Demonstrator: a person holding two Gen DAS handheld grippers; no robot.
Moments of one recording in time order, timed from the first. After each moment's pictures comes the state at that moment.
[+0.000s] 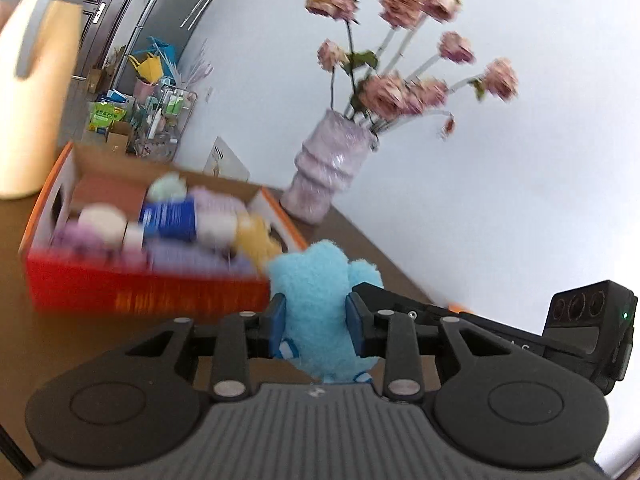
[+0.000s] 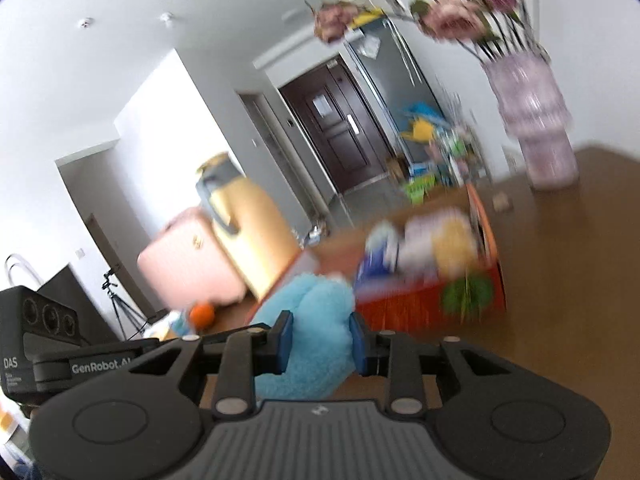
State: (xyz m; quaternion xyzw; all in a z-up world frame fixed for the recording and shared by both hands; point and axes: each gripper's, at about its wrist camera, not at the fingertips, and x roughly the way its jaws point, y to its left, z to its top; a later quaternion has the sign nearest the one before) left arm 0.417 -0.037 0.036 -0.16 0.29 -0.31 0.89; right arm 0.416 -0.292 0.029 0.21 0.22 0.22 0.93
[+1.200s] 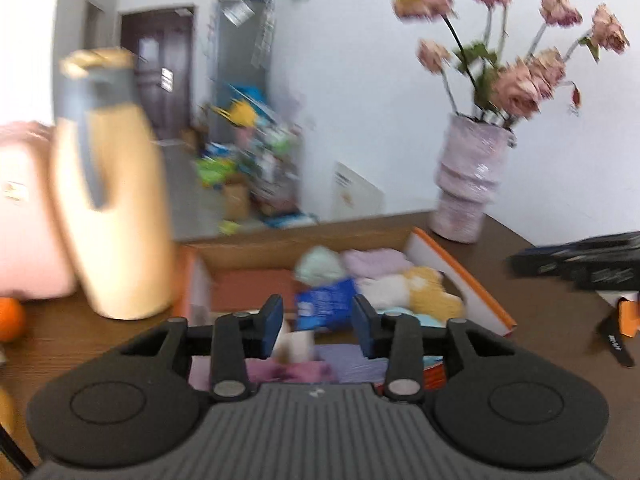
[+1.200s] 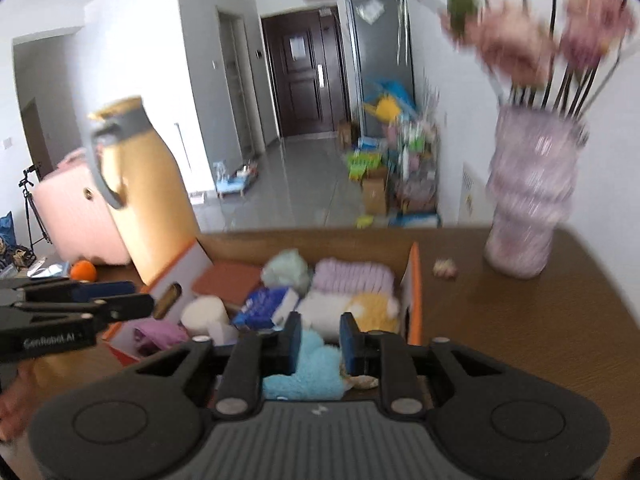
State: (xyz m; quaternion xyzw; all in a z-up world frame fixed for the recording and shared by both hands) left arm 0.554 -0.042 0.063 0.00 0.28 -0.16 0.95; right arm 0.545 -0.286 0.080 0.02 0.30 0.14 0.94
